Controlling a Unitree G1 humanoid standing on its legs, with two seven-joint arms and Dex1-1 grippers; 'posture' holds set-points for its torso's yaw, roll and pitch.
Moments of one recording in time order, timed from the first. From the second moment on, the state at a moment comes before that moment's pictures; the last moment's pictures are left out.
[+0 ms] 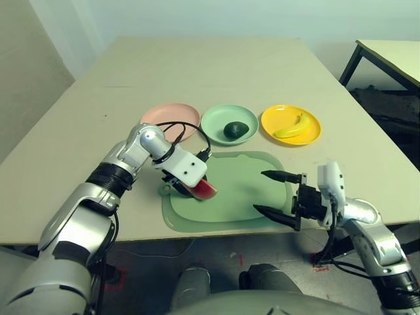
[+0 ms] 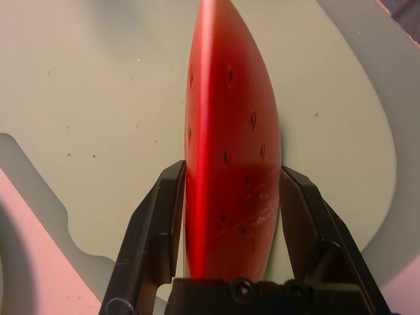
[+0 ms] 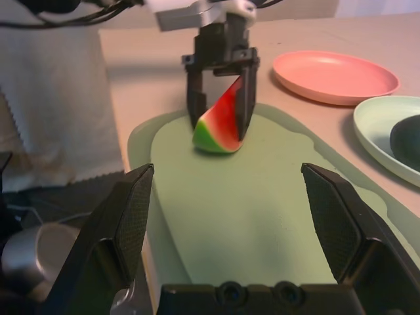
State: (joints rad) left arm -0.78 0.69 -0.51 0.57 0.14 -0.53 -1.60; right arm 0.03 -0.48 0.10 -0.23 0.42 0.05 1.11
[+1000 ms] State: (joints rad) left arm -1.20 0.66 -0.53 1.34 0.59 -0.51 -0.84; right arm 0.07 -0.39 0.12 -0.27 0.35 0.03 0.82
